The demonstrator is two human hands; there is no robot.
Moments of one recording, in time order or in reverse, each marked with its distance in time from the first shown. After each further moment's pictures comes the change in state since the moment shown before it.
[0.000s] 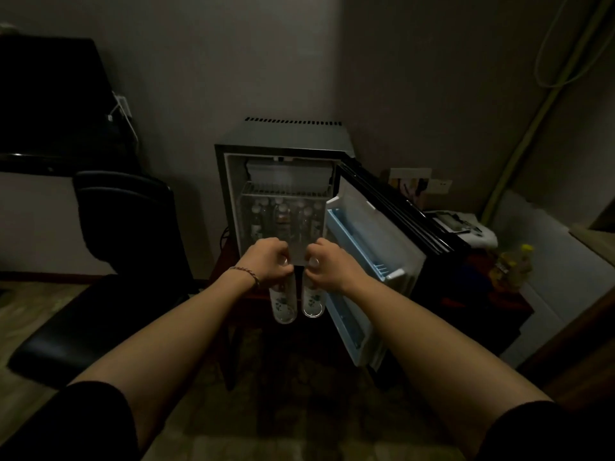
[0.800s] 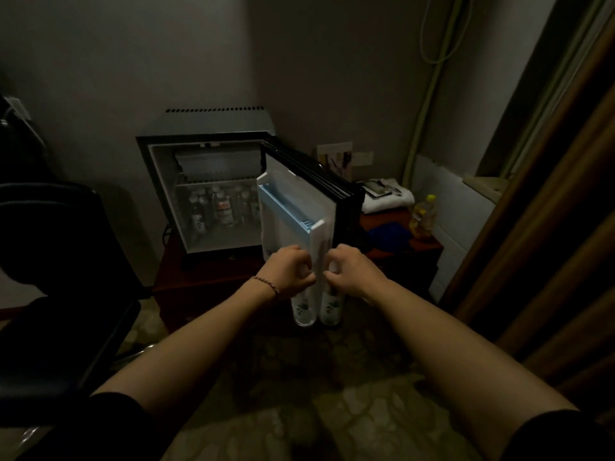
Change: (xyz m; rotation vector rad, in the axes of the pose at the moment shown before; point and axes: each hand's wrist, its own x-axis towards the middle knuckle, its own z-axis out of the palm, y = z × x) left_hand -0.075 0.140 0.070 -0.111 -0.068 0.364; right_hand -0.187 0.056 -0.024 0.008 0.038 0.356
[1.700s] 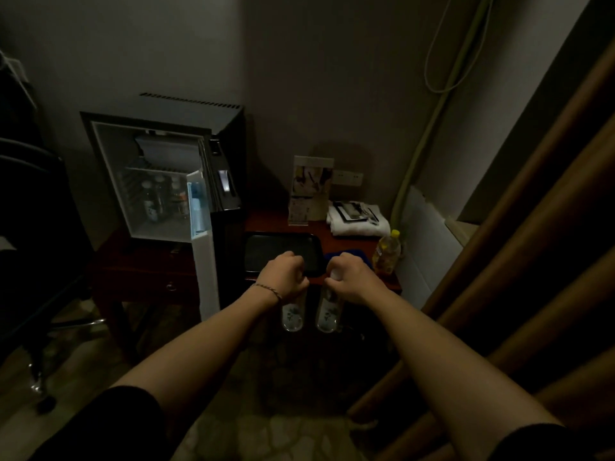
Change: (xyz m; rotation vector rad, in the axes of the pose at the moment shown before) left_hand 0.184 0.161 0.130 0.044 0.075 -0.346; right_hand 0.041 0.261 -0.110 -0.029 -0.121 -0.131
